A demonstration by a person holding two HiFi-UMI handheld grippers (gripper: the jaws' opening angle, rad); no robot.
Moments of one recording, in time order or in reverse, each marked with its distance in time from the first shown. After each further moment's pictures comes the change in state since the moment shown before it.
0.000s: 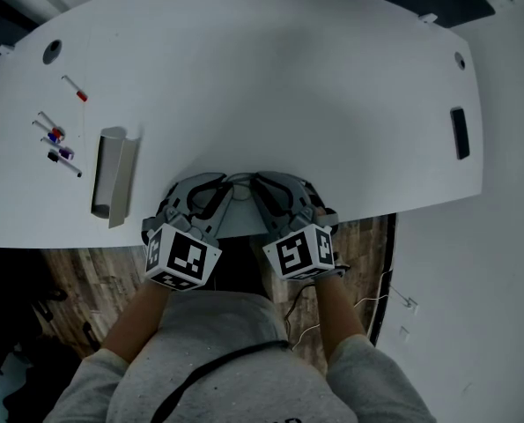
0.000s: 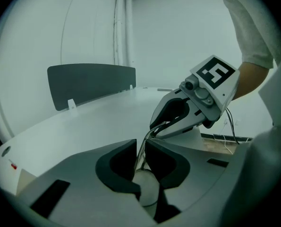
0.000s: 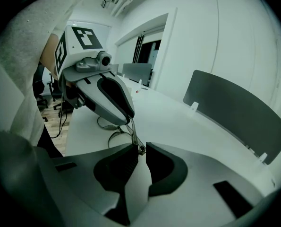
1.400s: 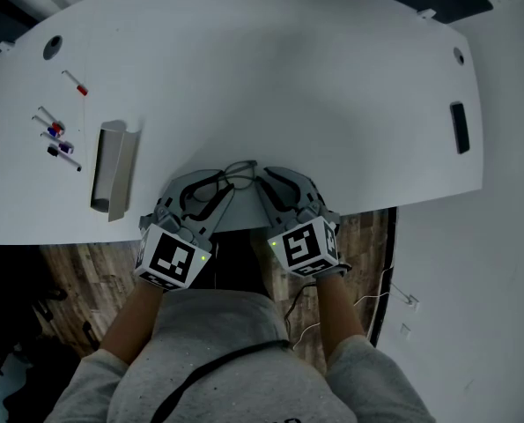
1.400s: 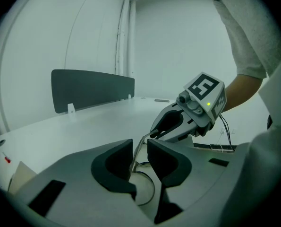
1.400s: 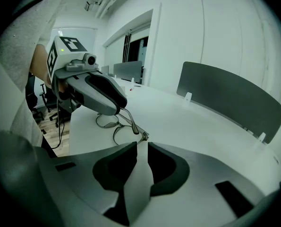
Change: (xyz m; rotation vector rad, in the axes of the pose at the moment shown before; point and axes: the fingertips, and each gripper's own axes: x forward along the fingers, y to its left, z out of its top) left arm -0.019 -0.007 0.012 -0.026 -0.152 -0.041; right arm -0.006 0.003 -0.014 0.145 0.025 -0.021
